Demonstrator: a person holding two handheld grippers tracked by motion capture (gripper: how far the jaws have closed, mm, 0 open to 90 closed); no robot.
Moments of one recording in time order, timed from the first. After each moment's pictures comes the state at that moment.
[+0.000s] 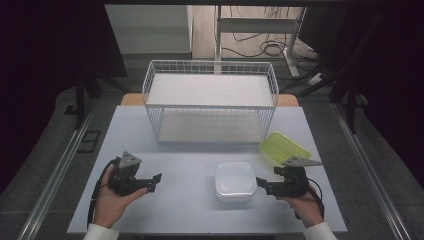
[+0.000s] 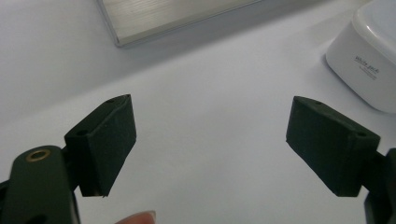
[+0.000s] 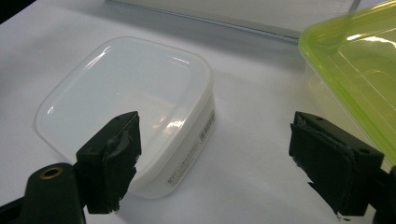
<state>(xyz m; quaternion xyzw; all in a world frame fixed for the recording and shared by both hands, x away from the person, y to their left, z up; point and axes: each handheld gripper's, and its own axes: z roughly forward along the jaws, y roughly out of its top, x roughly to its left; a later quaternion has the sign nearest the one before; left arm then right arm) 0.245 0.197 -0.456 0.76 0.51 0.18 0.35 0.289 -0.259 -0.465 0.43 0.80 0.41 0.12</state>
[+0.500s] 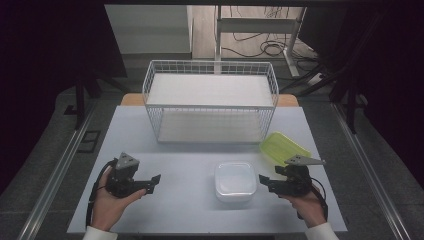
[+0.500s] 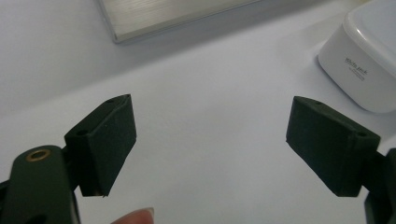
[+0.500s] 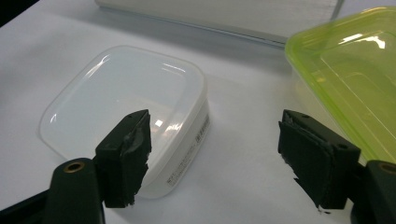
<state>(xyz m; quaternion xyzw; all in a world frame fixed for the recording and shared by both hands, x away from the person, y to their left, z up) 0.233 0.199 -0.449 0.76 0.52 0.18 0.35 0.285 -0.261 -0.453 0.45 0.79 0.40 0.13</state>
